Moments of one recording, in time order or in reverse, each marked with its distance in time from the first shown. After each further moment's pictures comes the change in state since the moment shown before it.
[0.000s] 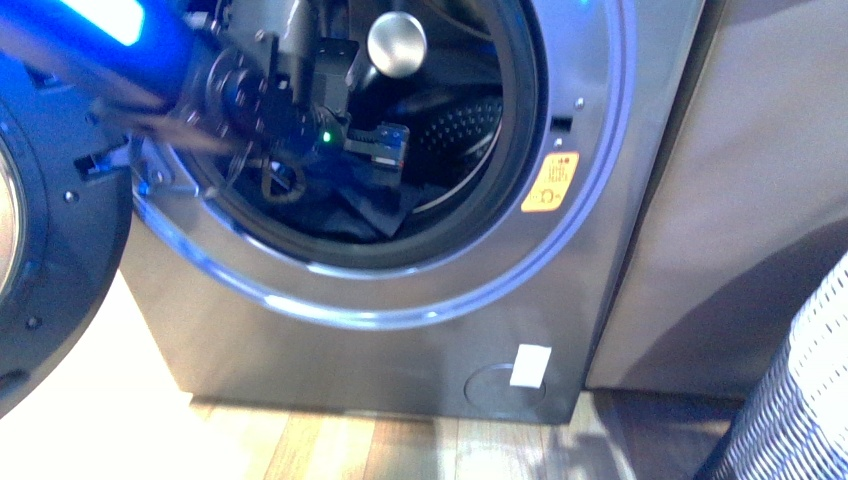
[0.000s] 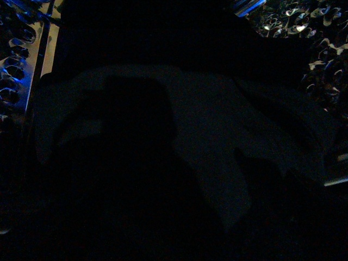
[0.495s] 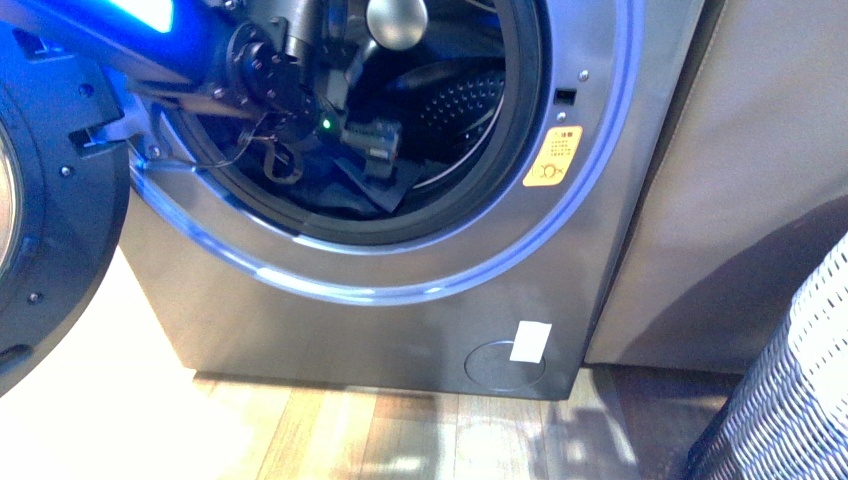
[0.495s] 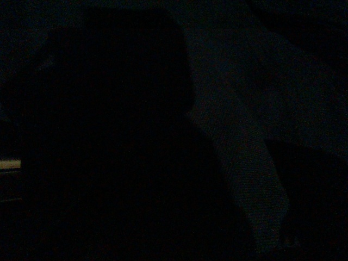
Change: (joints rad) left arm 0.001 0.105 0.167 -0.304 0.018 -0.013; right arm 0.000 0.000 0.000 0.000 0.000 0.000
